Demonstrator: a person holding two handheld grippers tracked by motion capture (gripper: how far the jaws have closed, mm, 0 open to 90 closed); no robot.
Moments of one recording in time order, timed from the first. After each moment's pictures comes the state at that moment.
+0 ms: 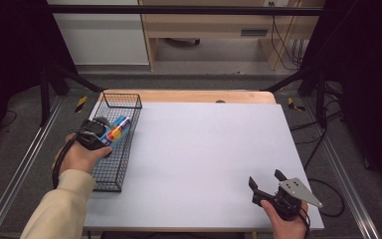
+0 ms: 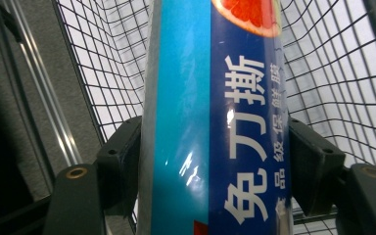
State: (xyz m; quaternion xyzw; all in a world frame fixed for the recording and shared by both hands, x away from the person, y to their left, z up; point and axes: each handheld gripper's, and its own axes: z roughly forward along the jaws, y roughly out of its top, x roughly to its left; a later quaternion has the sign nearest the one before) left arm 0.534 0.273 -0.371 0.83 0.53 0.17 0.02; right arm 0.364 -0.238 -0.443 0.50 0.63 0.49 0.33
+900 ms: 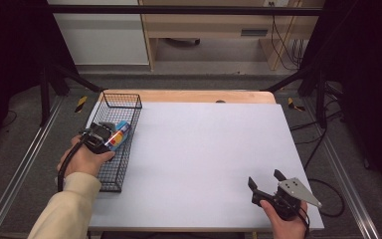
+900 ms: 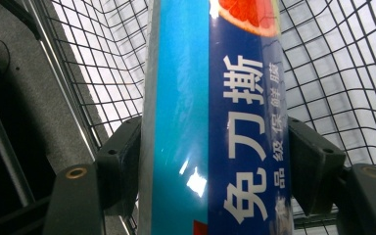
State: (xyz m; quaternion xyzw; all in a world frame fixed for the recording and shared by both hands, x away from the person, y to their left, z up) left arm 0.534 0.263 -0.387 0.84 0.51 0.18 -0.02; right arm 0.364 -0.237 -0.443 0.50 0.63 0.49 0.33
